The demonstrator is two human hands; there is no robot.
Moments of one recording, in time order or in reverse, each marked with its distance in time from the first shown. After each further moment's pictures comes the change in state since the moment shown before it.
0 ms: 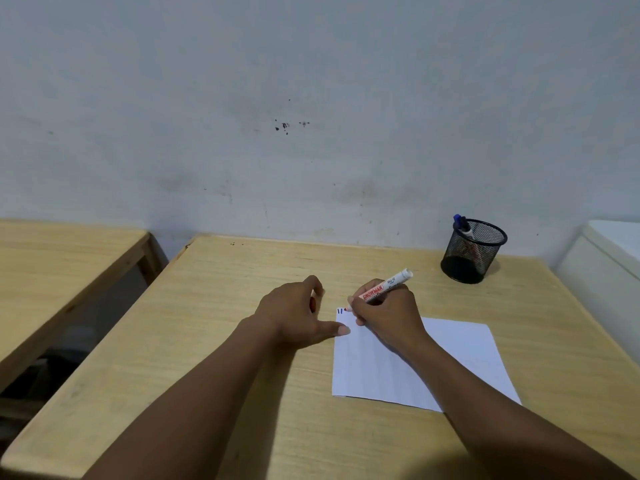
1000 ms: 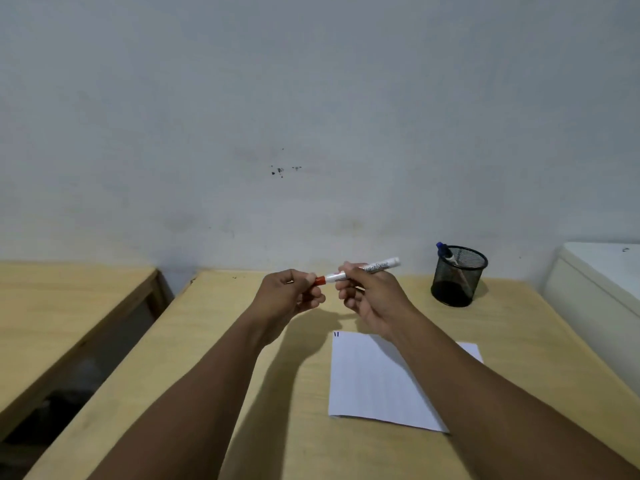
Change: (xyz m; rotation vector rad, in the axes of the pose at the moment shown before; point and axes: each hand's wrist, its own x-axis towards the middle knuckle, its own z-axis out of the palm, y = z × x) left_hand 0.007 0.017 -0.049 -1.308 0.160 -0.071; right_hand 0.022 -0.082 -0.007 0.686 -0.161 0.195
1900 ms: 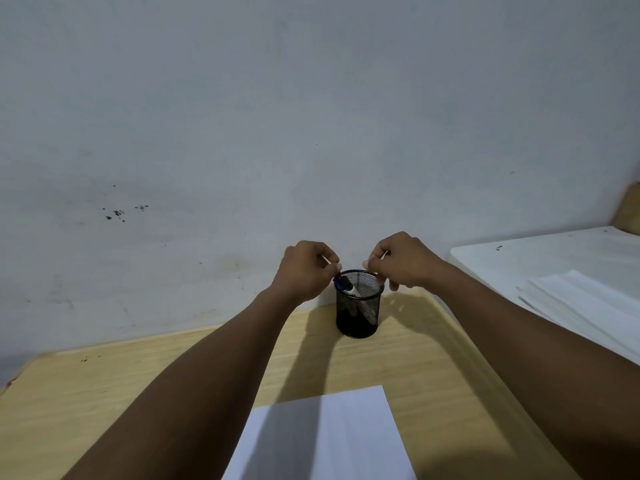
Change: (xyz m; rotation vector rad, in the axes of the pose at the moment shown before) left_hand 0.128 0.023 0.225 0.879 -0.199 0.447; right_hand 0.032 -0.157 -0.195 -1.217 0.350 -0.141
